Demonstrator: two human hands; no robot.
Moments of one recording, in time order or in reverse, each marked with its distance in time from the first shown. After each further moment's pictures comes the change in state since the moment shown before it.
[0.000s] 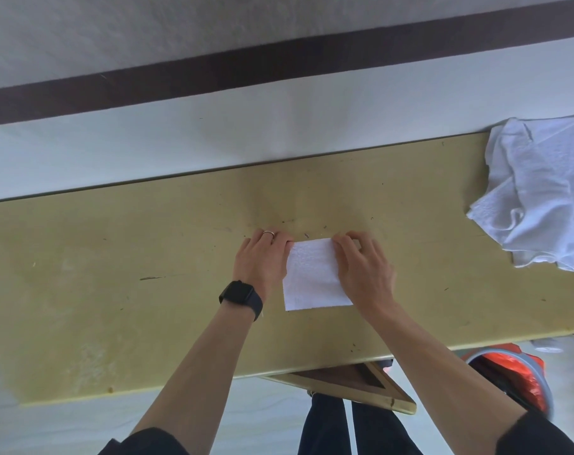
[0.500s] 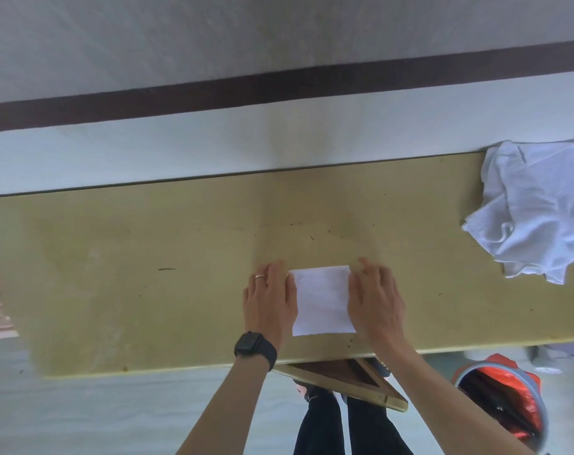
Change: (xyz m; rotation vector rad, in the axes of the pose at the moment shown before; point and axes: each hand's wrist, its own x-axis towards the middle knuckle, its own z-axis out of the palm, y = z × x) left_hand -0.076 0.044 -0.026 -0.123 -0.117 -0.425; right_hand -0.050 0.002 -0.036 0.107 -0.229 0.228
